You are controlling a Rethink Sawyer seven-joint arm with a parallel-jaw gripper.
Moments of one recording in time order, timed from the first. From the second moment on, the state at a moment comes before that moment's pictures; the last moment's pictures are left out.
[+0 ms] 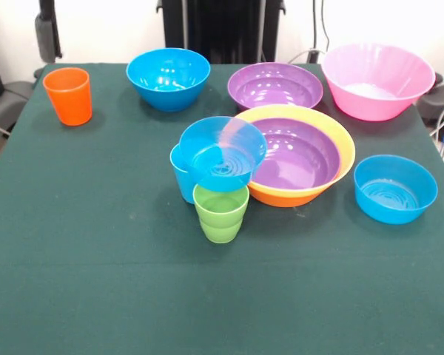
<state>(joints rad) -0.38 -0.30 0.21 0.25 -0.34 1.69 1.03</state>
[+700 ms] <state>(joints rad) -0.39 -0.17 0.24 0.20 -0.41 1.82 0.91</state>
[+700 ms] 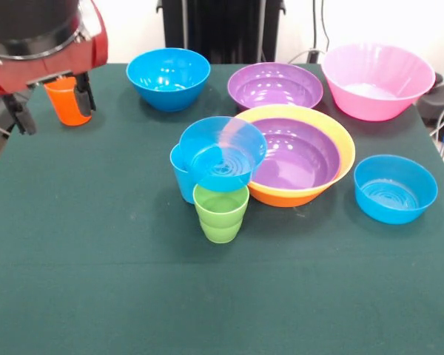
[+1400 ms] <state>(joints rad) -0.38 -0.16 0.23 0.20 -0.48 1.86 0.32</state>
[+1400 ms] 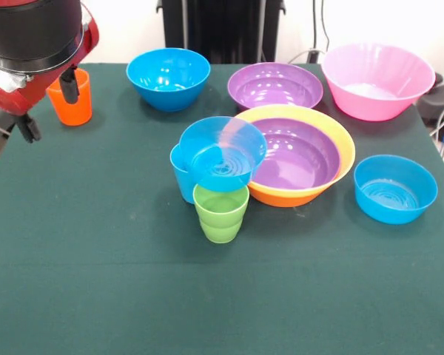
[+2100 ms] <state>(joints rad) -0.48 -0.23 0.23 0.46 -0.28 1.53 0.22</state>
